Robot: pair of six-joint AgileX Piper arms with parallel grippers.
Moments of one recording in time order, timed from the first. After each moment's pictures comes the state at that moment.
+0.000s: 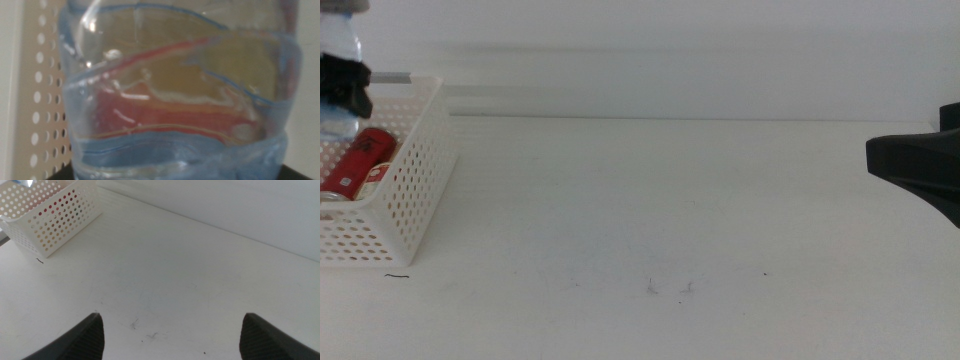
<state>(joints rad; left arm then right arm) 0.27 1.85 -1.68 -0.19 1.03 0.33 0.51 0.84 -1.00 0.12 0.76 -0.07</state>
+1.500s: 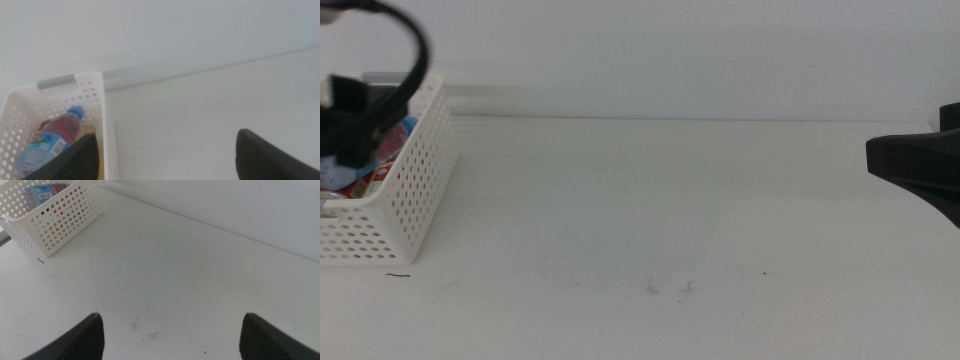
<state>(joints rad) -0.10 0.85 -0.87 -0.19 0.54 0.26 0.51 0.84 -1.00 0.12 0.76 -0.07</state>
